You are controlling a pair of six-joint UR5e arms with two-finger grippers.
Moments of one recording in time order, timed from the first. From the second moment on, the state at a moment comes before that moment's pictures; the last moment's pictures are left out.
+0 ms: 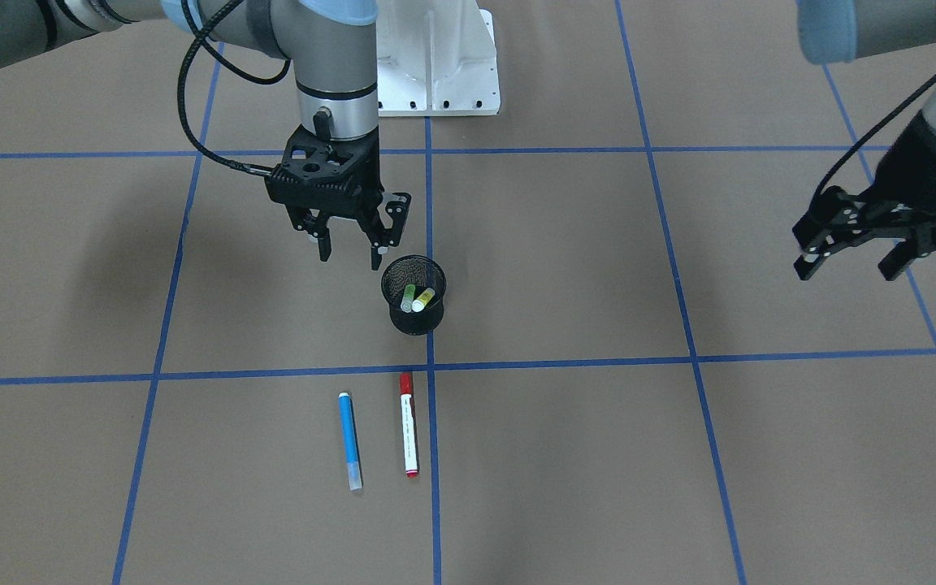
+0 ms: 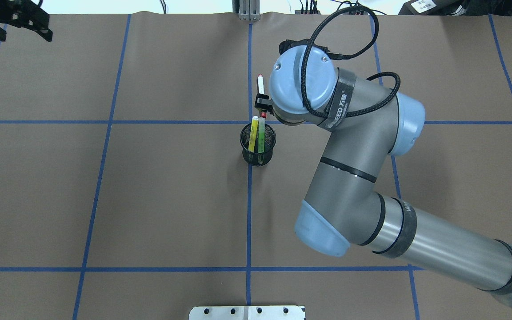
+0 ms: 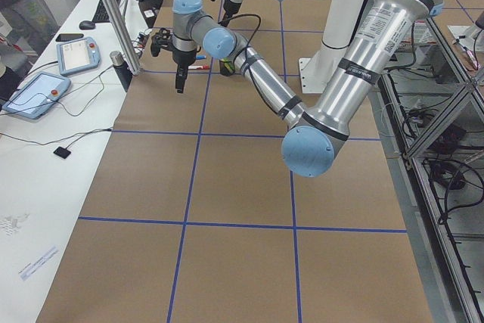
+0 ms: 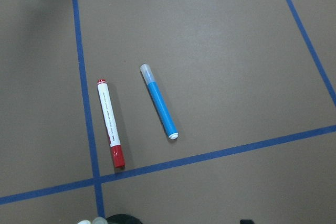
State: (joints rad) left arm -1.23 -2.03 -1.87 -1.39 -2.22 -0.58; right arm 0.55 -0.80 1.80 -1.79 1.56 1.40
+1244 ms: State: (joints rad) left arm -1.42 -1.92 -1.79 -1.26 -2.33 -0.07; right arm 0.44 -0.80 1.64 -1.57 1.45 1.30
